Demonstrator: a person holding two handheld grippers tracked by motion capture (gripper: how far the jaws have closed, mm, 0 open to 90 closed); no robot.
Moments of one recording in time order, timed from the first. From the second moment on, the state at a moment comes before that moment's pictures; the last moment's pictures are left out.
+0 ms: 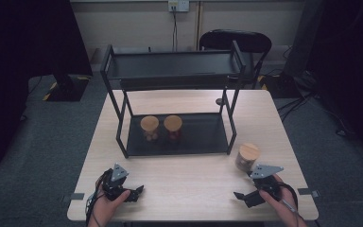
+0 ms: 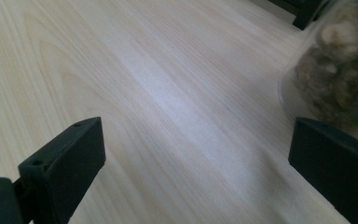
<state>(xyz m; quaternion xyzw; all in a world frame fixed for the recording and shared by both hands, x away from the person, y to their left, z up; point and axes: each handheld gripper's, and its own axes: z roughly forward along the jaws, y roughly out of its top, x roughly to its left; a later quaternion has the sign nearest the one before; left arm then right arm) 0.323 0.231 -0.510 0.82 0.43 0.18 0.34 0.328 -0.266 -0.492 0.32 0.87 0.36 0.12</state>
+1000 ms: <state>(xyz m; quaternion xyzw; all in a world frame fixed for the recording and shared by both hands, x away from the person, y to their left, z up) 0.322 0.231 -0.510 0.81 0.43 0.18 0.34 0.336 -0.309 -0.506 0.39 0.84 0.33 0.18</state>
